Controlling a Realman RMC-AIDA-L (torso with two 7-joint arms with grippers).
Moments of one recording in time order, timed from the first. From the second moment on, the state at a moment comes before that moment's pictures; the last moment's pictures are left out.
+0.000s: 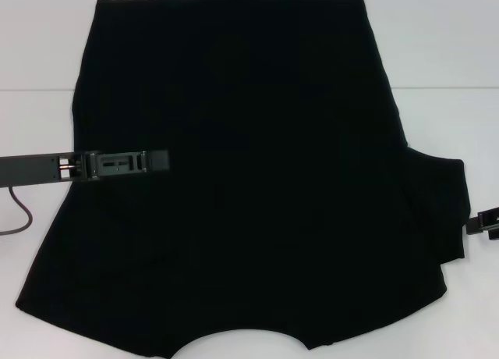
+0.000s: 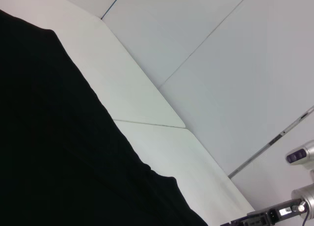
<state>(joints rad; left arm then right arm) -0.57 -2.03 0.46 0.85 2.13 1.75 -2.09 0.65 1.90 -0.63 -0.72 -2.56 -1.46 2.46</state>
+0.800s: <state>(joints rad) -0.58 -2.04 0.46 0.83 2.12 1.71 -2.08 0.70 1.94 -0.64 -0.62 -2.56 -1.30 2.49</state>
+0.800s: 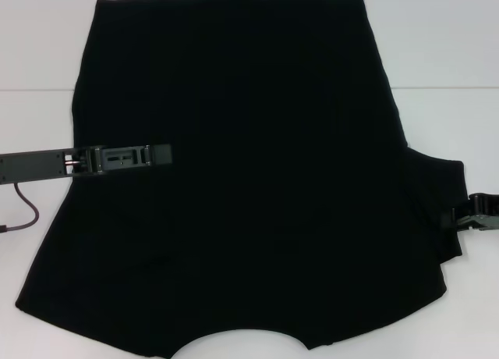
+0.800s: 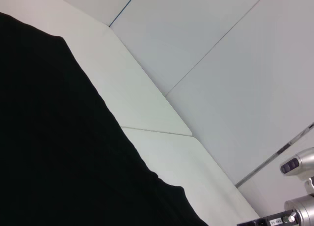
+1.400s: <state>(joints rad) -0.58 -2.04 0.46 0.83 2.11 1.71 -2.08 0.67 1.92 -0.61 -0.63 -2.56 -1.26 2.49</state>
